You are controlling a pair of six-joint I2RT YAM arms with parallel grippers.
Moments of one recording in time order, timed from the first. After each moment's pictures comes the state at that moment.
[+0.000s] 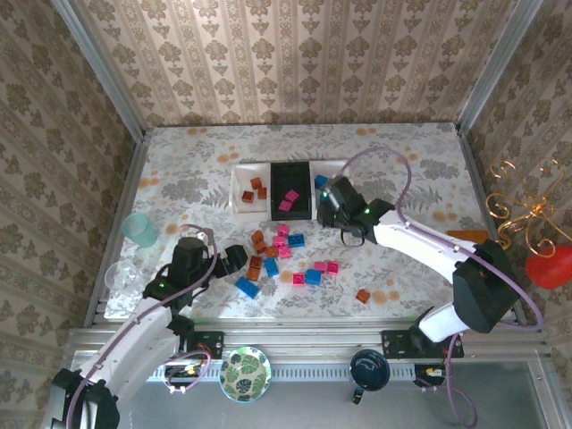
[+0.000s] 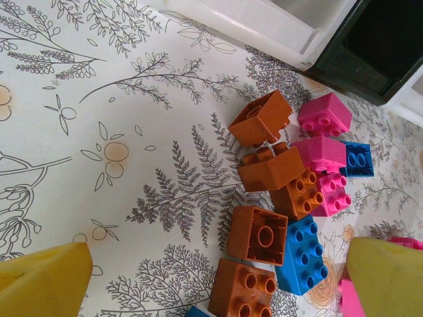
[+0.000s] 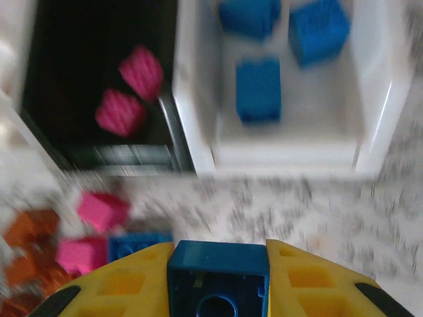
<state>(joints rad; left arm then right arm) -0.42 0.67 0.27 -0.30 0.18 -0.69 0.62 1.49 1.08 -0.45 0.21 0.62</state>
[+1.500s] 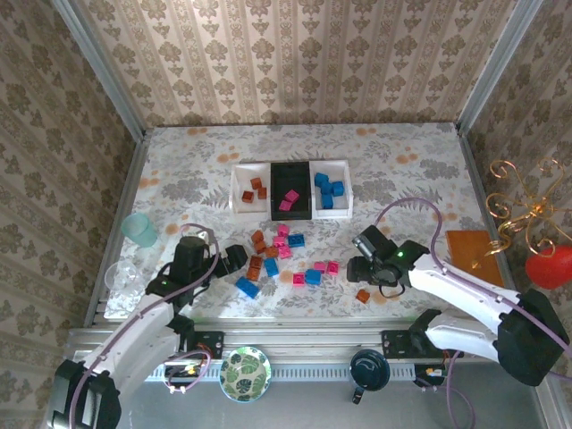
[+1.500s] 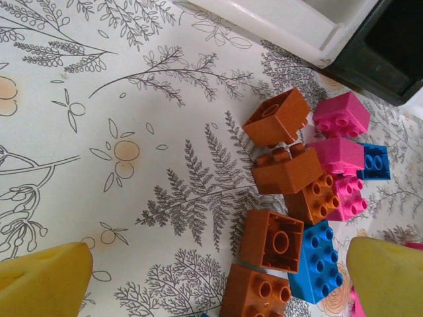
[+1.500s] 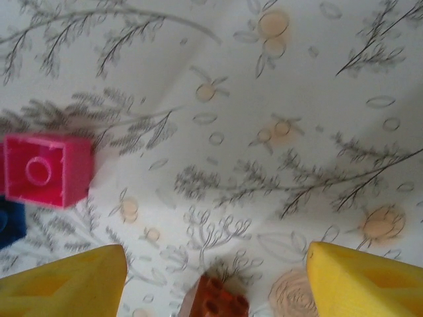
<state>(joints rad) -0.41 0.73 0.26 -0.25 0.18 -0.69 0.66 1.10 0.62 -0.78 0.10 0.77</state>
